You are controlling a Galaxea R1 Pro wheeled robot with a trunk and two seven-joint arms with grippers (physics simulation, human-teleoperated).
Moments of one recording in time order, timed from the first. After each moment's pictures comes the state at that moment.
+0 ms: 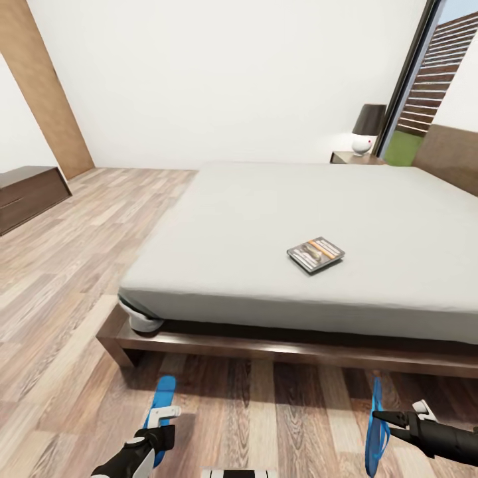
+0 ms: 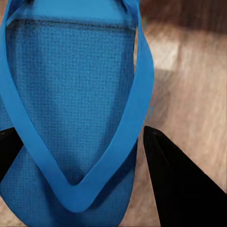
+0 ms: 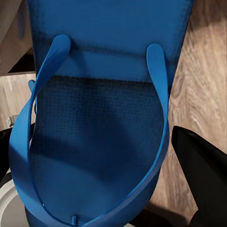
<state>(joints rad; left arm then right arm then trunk) -0.53 -0.05 0.28 -0.22 -0.20 0.03 0.02 -0.41 -0.54 -0.15 -0.51 -0.28 0.76 1.18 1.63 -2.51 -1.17</state>
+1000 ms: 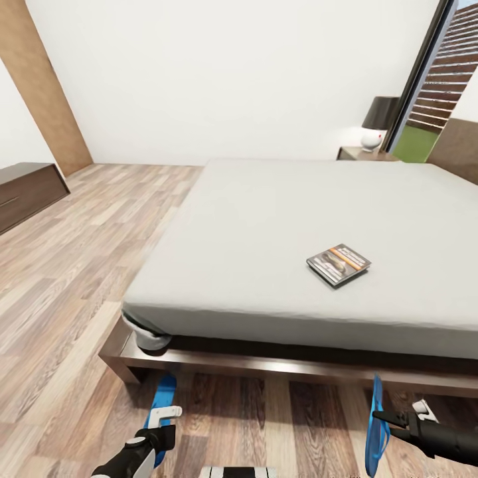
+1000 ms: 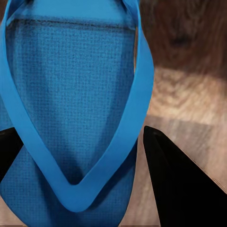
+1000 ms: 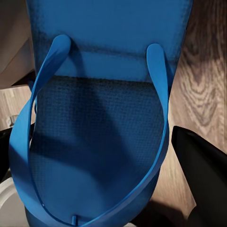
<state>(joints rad) -0.53 -0.06 0.28 -0.22 -0.20 0.03 0.02 -0.41 -0.54 -0.15 -0.51 -0.28 0.76 1.18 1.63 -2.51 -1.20</state>
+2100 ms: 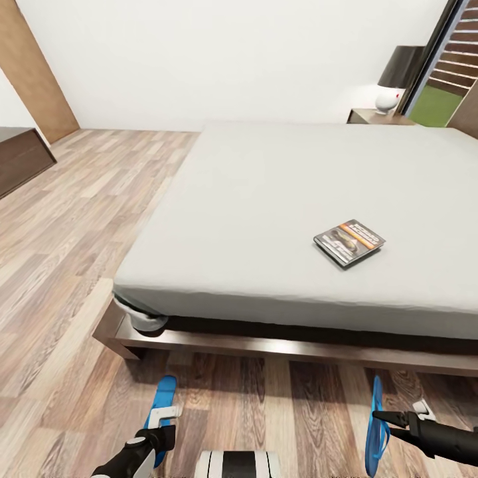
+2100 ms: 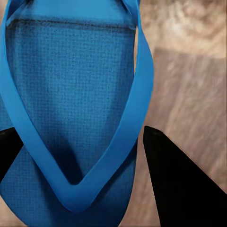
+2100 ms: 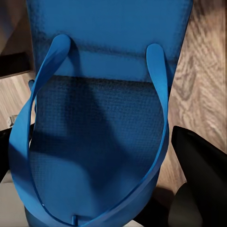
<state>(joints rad) -0.53 -0.06 0.28 -0.22 -0.20 0.03 0.02 -0.41 -0.54 -0.15 -0.51 -0.28 0.76 1.18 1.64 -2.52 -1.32</state>
